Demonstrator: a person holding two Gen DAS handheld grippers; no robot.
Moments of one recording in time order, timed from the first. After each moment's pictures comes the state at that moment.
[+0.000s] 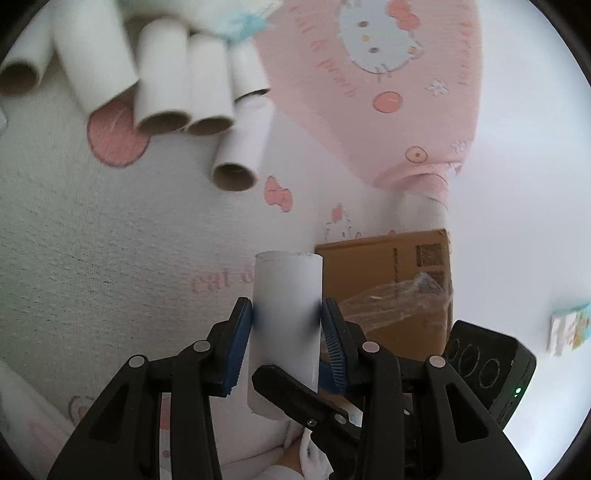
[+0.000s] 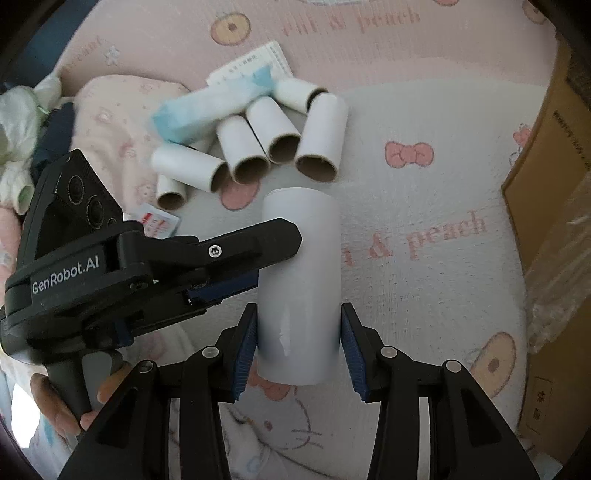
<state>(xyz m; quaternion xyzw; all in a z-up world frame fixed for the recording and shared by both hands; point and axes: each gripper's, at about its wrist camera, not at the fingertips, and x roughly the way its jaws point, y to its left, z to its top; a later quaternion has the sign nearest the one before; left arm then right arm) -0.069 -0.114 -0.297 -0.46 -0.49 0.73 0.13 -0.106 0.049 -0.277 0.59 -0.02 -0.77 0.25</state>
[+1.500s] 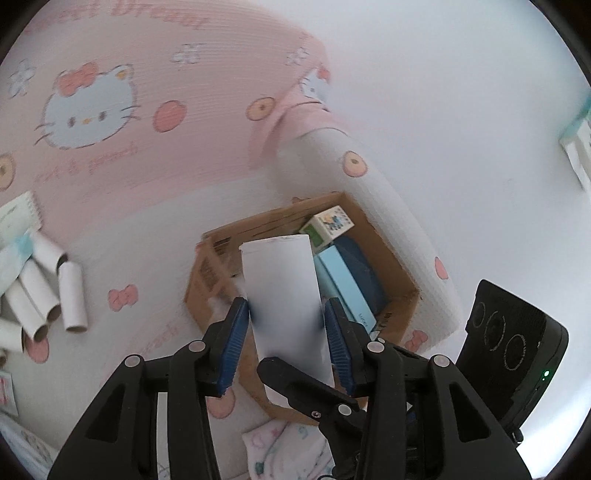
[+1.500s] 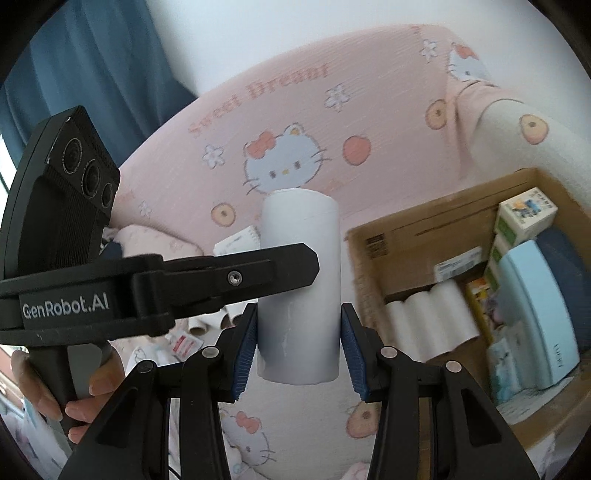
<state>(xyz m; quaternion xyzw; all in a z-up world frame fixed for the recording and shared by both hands) -0.146 0.084 -0.081 -0.46 -0.18 0.84 0.23 -0.100 0.222 -0.112 0.40 -0.12 -0.88 0.23</state>
